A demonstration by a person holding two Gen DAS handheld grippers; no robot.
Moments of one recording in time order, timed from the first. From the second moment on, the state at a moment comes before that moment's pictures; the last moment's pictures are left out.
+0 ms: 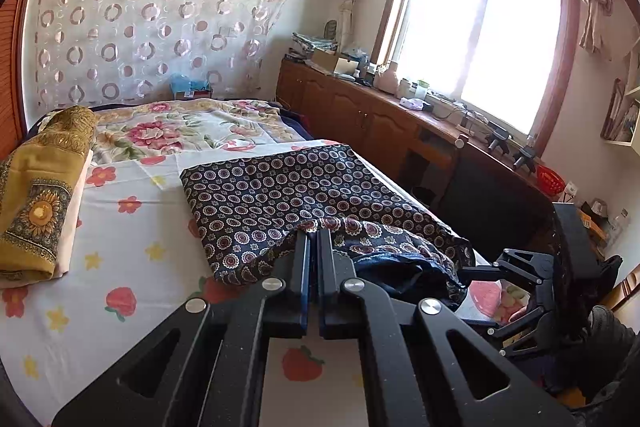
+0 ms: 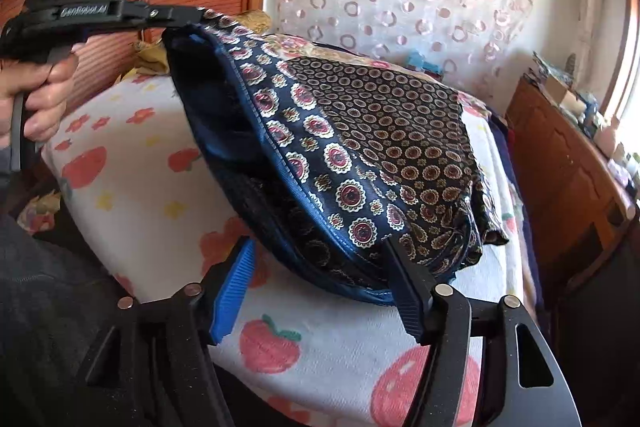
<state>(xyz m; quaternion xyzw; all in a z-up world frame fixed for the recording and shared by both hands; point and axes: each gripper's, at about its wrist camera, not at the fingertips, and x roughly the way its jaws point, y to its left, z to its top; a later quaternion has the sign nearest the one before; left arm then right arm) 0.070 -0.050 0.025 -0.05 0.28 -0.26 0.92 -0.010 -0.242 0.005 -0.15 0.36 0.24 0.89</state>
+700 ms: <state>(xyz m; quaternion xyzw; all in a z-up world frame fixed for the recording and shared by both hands) 0.106 -0.033 0.020 -0.04 0.29 -0.22 0.93 0.094 -0.264 0.020 -0.12 0.34 0.21 0.91</state>
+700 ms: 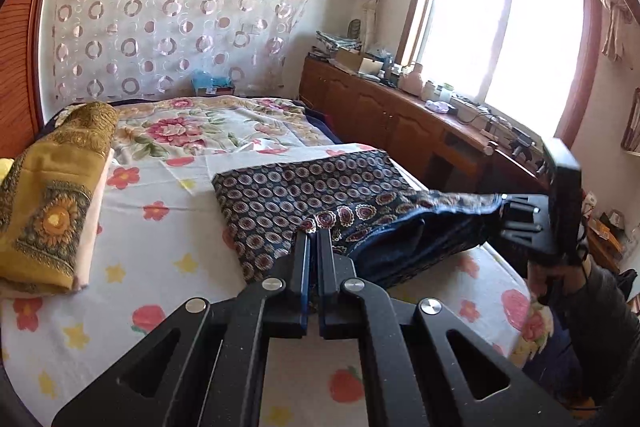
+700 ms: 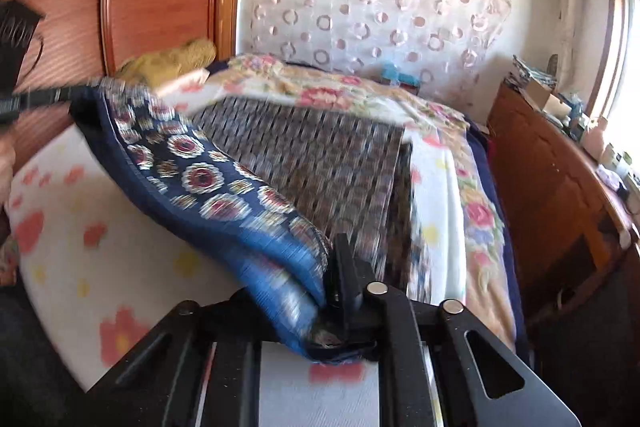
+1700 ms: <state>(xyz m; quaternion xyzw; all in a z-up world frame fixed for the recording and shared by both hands) 0.228 -0.009 0.000 -0.05 0.35 -0.16 0.92 0.251 -0.243 0.014 -0.07 0.37 0.20 0.91</state>
